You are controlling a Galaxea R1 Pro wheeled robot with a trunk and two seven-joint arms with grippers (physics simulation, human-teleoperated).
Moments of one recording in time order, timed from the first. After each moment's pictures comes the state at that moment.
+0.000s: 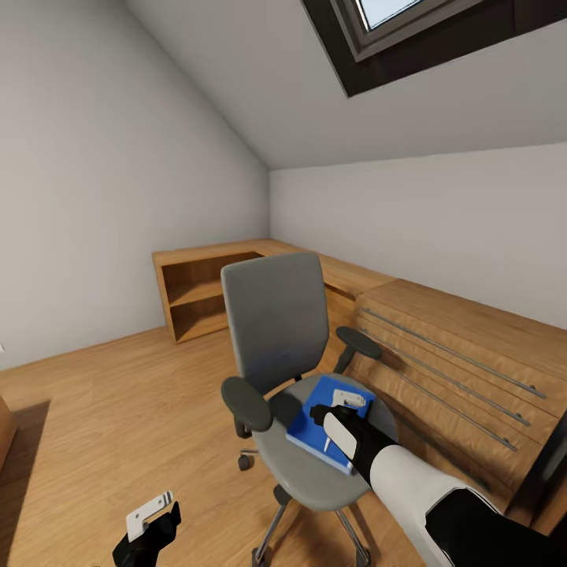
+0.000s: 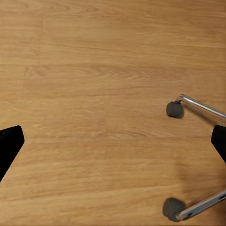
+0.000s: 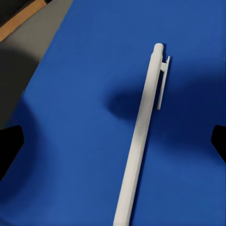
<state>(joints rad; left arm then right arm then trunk) -0.12 0.14 -0.34 -0.94 0.71 -0.13 0.47 -0.87 0.15 0.47 -0.30 -0.72 0.23 -0.41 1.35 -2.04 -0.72</state>
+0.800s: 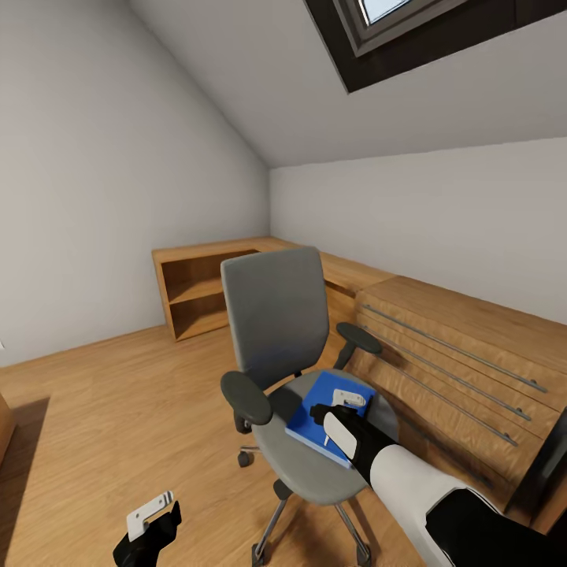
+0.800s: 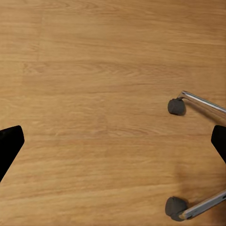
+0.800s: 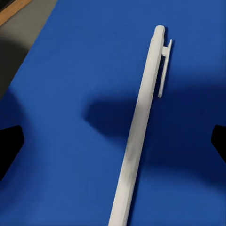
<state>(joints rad) -0.12 0.14 -0.34 -0.94 0.71 -0.13 0.47 -0.87 0.15 0.47 -0.31 -0.72 0.23 -0.41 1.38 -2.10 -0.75</state>
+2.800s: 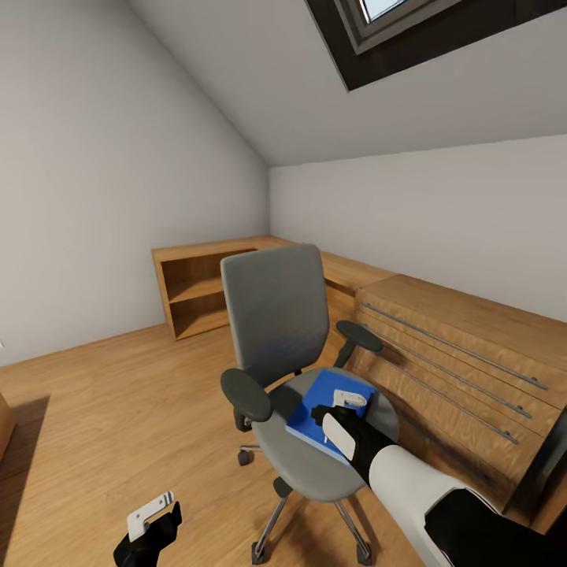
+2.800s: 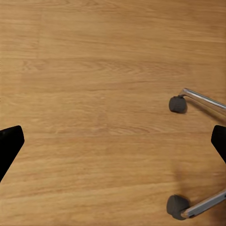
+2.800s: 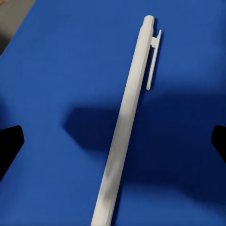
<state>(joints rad) -0.12 0.14 -0.34 -0.94 0.71 -0.13 0.47 -0.87 0.16 0.48 -0.30 -0.70 0.23 -0.45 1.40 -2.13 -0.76</state>
